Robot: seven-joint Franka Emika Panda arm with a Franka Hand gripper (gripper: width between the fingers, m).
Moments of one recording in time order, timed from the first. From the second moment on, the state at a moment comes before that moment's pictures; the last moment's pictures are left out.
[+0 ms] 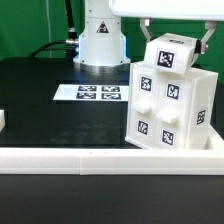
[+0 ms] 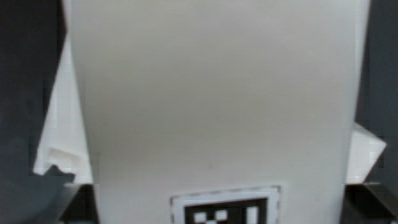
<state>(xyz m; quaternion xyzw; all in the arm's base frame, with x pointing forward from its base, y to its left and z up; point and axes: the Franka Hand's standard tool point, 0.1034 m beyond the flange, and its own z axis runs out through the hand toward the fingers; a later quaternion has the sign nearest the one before) 0.587 0.088 0.159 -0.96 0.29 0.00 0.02</state>
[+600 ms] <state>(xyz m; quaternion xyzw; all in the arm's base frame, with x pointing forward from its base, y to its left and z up) 0.582 0.100 0.158 -0.84 0.54 -0.01 0.03</state>
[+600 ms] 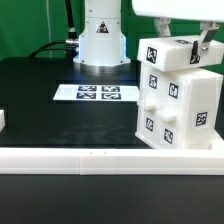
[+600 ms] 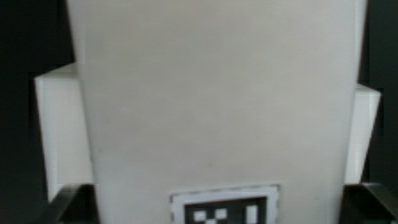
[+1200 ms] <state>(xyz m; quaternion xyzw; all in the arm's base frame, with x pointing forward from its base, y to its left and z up) 0.583 0.112 0.160 -0.73 0.68 0.01 0.06</state>
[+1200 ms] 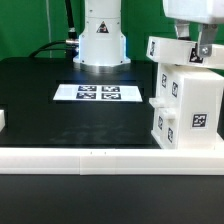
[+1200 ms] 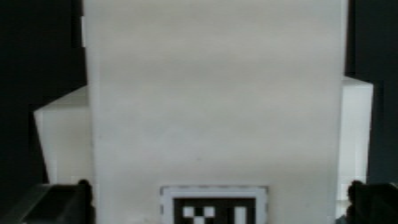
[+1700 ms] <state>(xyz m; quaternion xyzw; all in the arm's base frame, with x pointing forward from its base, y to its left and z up) 0.592 0.117 0.179 -0.71 0.69 0.02 0.11</state>
